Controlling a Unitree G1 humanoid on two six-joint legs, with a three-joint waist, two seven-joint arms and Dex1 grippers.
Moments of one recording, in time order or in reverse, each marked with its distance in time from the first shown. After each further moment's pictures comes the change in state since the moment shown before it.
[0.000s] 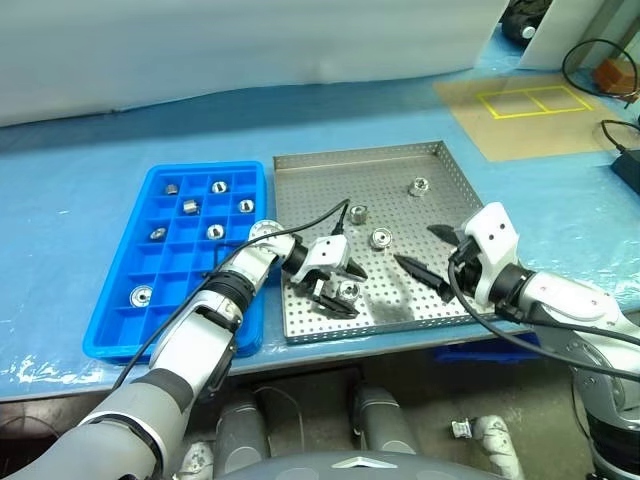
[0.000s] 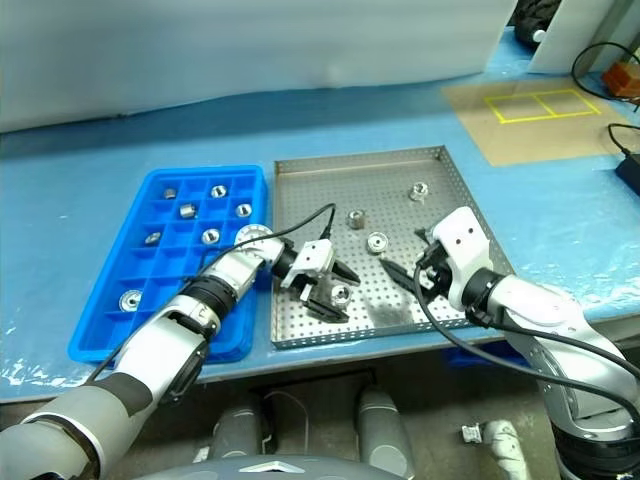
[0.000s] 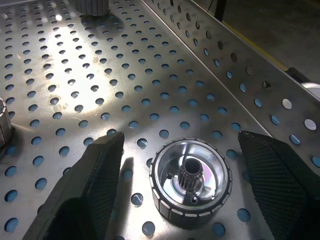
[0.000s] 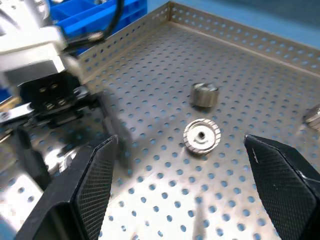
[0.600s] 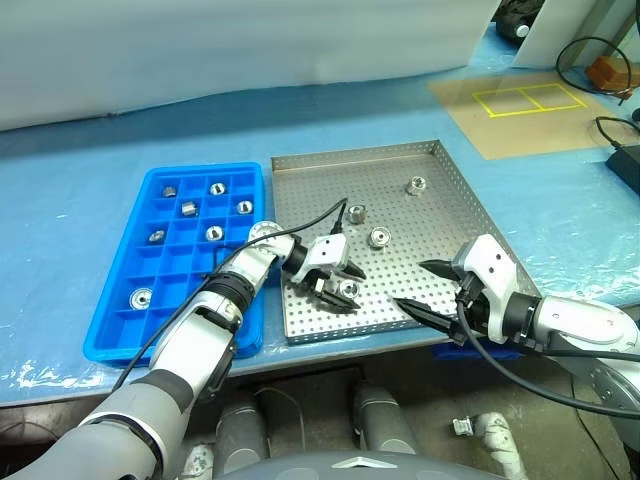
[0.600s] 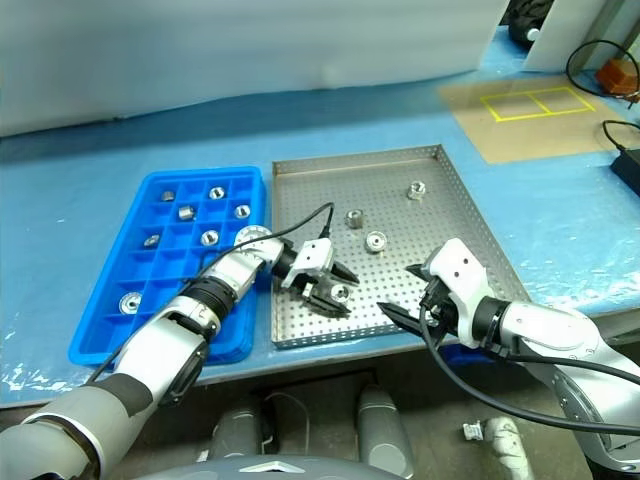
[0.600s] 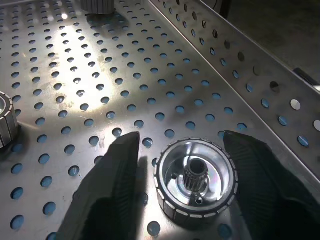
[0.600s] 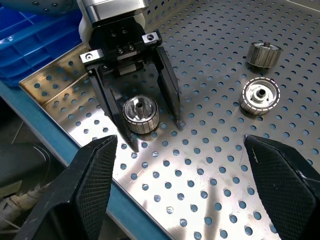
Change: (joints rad) left arm 0.005 -0.002 0.012 0.004 0.003 0.004 0.035; right arm 0.048 -0.067 -0.016 -0.021 0.056 -0.011 0.034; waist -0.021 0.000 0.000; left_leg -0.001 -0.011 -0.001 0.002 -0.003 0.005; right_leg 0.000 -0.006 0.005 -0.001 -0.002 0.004
